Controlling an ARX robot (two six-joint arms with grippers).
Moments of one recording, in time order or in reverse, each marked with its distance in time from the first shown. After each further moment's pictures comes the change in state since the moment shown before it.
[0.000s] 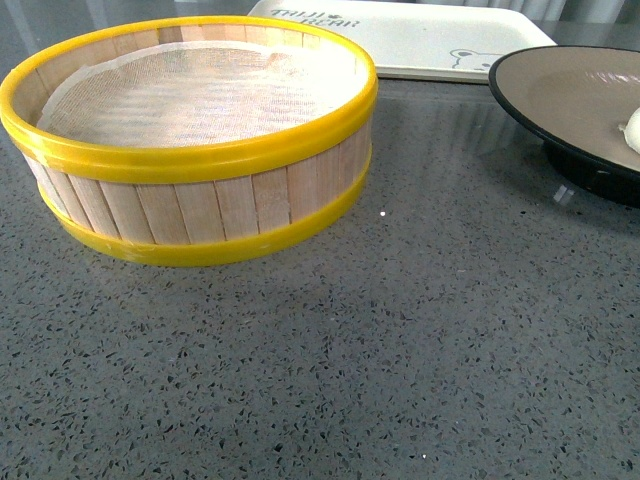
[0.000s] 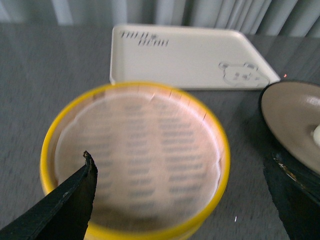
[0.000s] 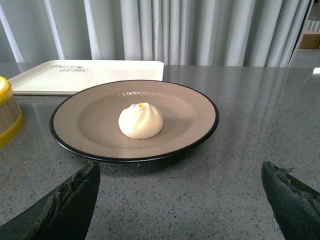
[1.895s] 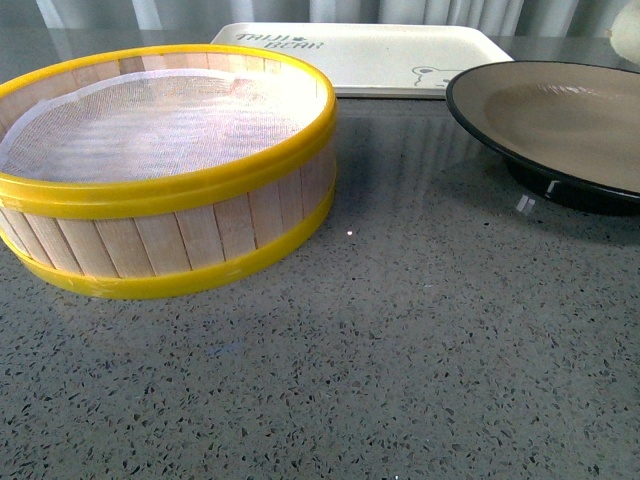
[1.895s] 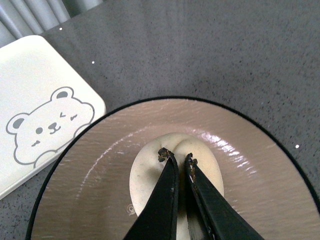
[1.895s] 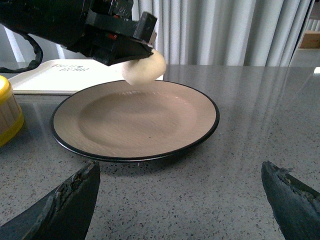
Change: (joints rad) left arm -0.193 1.250 1.223 -0.047 0.360 0.419; right arm 0.000 0.000 0.000 0.000 0.000 0.000
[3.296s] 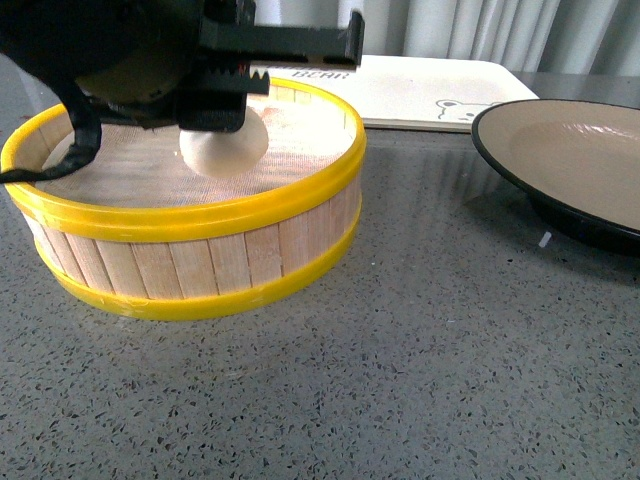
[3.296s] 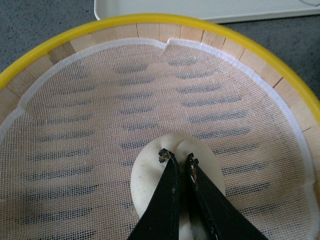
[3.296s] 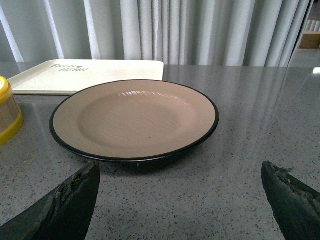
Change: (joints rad) left arm 0.340 -0.621 -0.814 0.051 -0.180 -0.290; right arm 0.000 0.000 0.000 0.000 0.000 0.000
